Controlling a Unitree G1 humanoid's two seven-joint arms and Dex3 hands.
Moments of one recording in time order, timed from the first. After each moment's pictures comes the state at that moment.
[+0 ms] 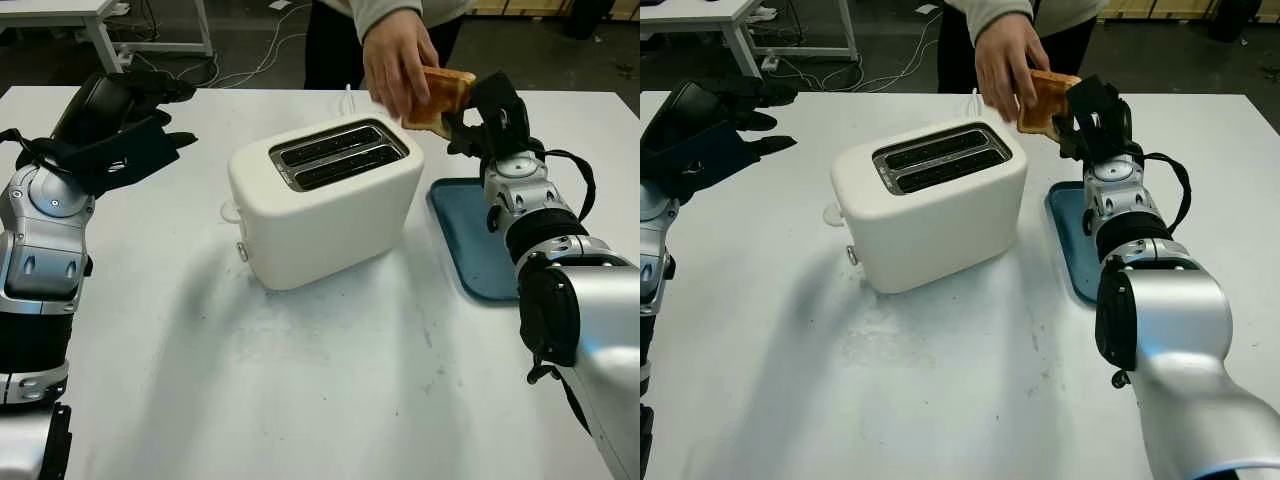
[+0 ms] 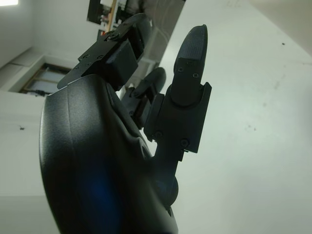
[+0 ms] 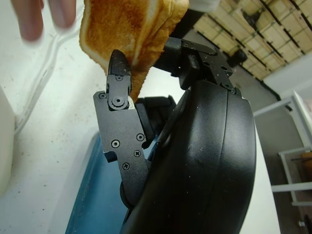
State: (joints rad) left arm -0.57 0.61 0.03 -0.03 0.30 0.30 -0.28; right arm -1.15 -0.34 -0.16 1.35 -0.14 -0.05 -0.13
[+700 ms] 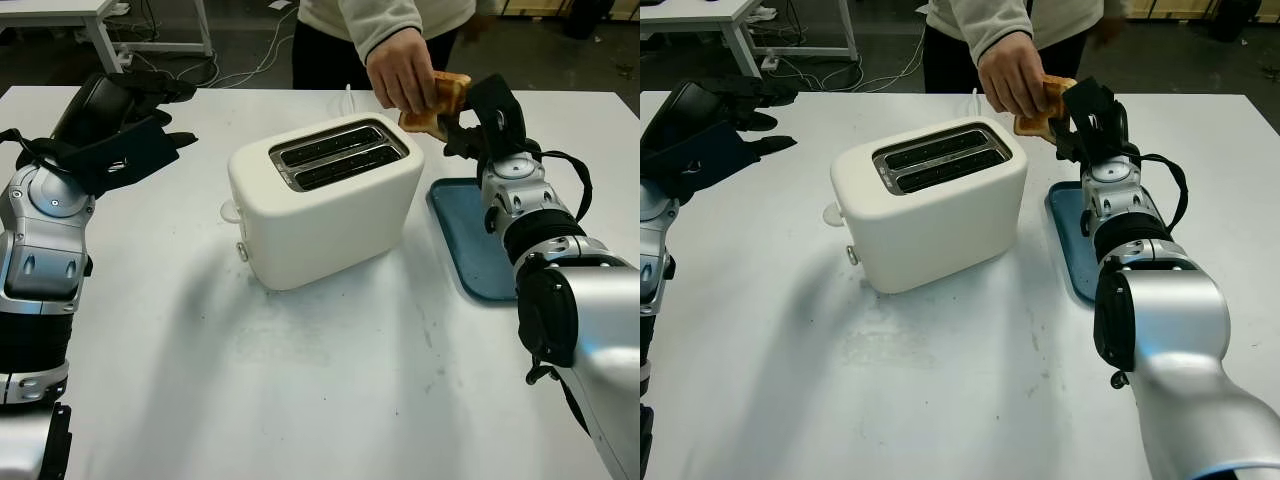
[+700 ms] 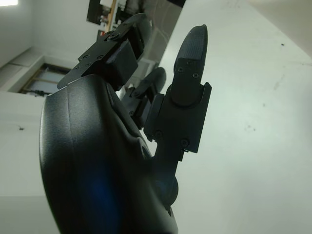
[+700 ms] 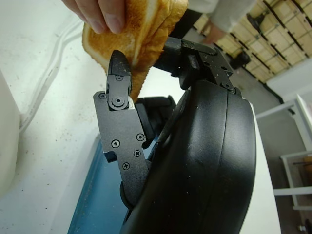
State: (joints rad) left arm -0.57 0.61 0.03 -0.03 0.30 0.30 -0.28; right arm -1.15 -0.33 -0.15 1.35 -0.14 -0.05 -0.12
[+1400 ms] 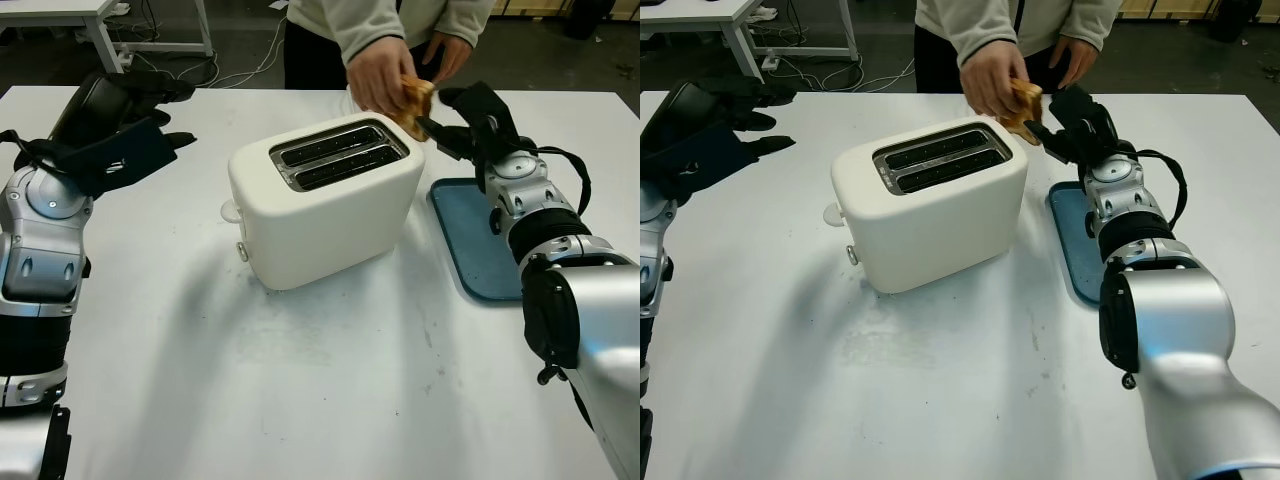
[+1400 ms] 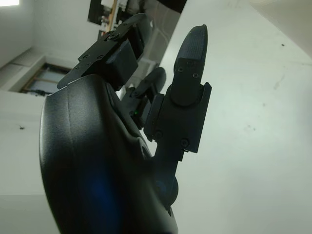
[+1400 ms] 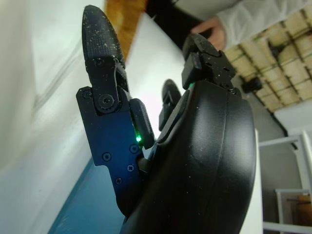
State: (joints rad) left arm -0.52 0.61 0.08 -0.07 0.27 0.31 -0.28; right arm -1.14 -0.38 -0.10 1.32 -0.17 -0.12 0.06
